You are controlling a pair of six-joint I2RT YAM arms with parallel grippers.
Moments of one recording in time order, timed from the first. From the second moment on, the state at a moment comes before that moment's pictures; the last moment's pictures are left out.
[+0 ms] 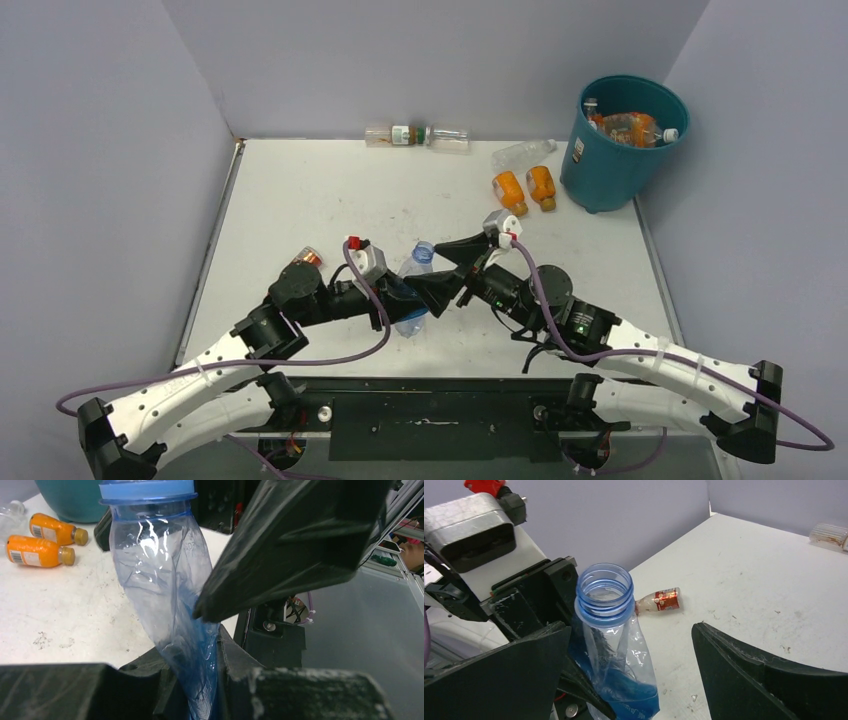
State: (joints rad) left arm -0.89 0.78 0.68 0.10 0.43 -0.21; right arm 1.10 0.88 0.80 0.18 0.10 0.33
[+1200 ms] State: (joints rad) left arm -0.96 0.59 0.55 0.19 0.25 -0.08; right arm 1.10 1.01 1.15 0.00 0.21 0.23
